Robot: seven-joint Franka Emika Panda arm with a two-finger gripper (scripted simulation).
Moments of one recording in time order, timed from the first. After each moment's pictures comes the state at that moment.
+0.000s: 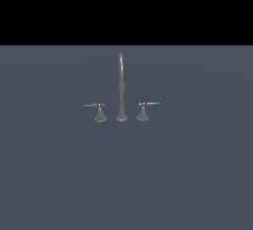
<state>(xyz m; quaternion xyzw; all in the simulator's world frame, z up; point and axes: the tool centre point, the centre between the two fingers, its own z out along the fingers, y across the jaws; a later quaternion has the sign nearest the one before) -0.256 -0.005 0.496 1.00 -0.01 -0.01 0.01</state>
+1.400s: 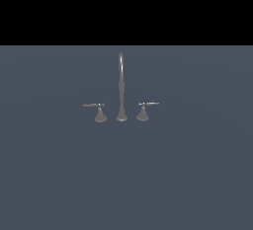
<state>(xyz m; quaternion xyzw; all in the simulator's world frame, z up) -0.218 0.065 0.406 0.99 -0.17 -0.01 0.00</state>
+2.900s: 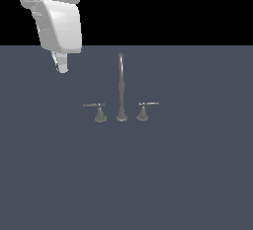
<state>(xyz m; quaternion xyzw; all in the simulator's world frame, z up) -0.096 0.153 0.242 0.90 -0.43 -0.01 0.00</state>
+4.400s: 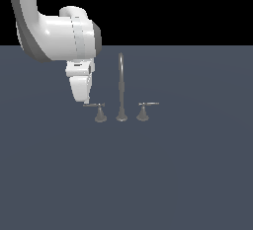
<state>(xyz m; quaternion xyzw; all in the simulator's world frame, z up) 0.049 0.155 0.091 0.76 -0.65 0.00 0.00</state>
